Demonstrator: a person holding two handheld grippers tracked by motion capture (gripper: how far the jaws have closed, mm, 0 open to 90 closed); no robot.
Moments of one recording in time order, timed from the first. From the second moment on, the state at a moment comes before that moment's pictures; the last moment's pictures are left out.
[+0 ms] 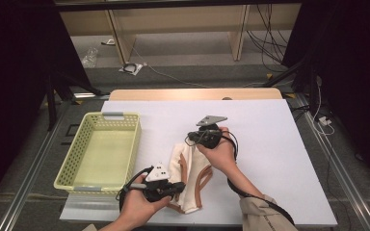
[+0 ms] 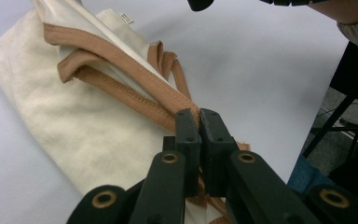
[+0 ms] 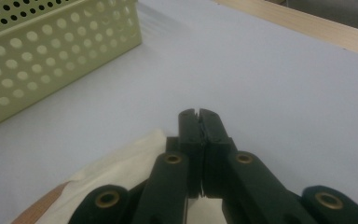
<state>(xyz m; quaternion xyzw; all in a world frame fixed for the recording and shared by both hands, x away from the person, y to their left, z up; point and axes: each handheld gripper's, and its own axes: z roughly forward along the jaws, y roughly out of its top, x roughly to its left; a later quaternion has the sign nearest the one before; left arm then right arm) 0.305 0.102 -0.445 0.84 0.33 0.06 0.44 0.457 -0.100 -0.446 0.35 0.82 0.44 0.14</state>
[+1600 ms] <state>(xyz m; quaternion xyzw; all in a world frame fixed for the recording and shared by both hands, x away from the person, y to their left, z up) 0.307 0.093 -0.445 0.84 0.32 0.05 0.43 0.458 -0.104 -0.449 0.36 0.82 0.43 0.14</state>
